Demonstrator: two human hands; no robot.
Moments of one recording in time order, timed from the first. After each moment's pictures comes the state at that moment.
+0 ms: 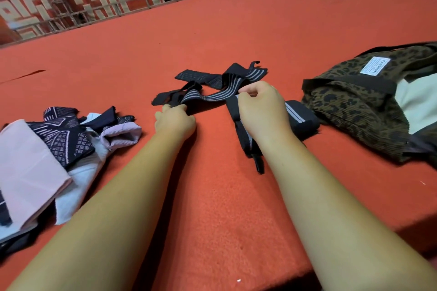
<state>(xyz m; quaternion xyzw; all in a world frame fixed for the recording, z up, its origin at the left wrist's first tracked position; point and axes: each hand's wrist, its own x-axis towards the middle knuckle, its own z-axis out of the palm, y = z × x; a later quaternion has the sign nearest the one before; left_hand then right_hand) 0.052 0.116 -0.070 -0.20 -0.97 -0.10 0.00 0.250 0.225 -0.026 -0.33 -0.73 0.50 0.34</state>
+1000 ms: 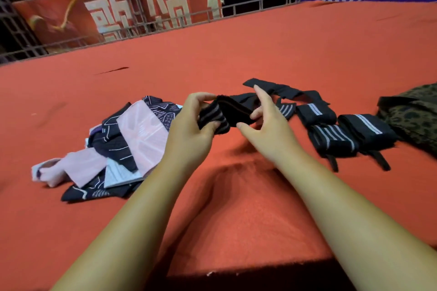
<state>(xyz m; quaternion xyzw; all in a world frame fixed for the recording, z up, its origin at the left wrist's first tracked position) 0.166 -0.097 0.017 -0.34 -0.78 -0.52 0.13 0.214 0.093 -0.033 -0.10 -0.85 0.42 0.30</state>
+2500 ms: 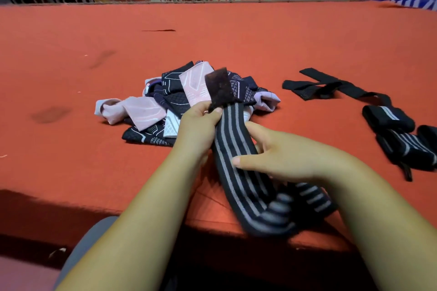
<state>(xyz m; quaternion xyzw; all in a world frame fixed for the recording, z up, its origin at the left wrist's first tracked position) 0.139 -0.216 -0.034 -0.03 -0.66 -0.75 -0.02 0.247 -0.047 0.012 0.11 -0.92 0.36 -0.13</state>
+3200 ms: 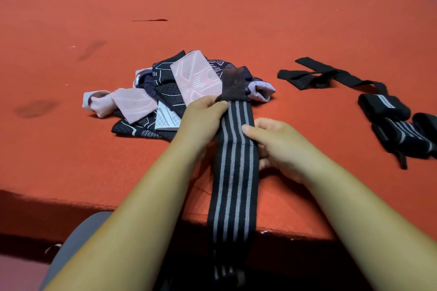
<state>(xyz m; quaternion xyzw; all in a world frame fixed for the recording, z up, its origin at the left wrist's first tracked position) 0.135 -0.202 -0.042 -0.08 -0.73 -0.67 -0.04 0.226 -0.044 -0.044 -0.06 -0.73 0.68 -0.07</state>
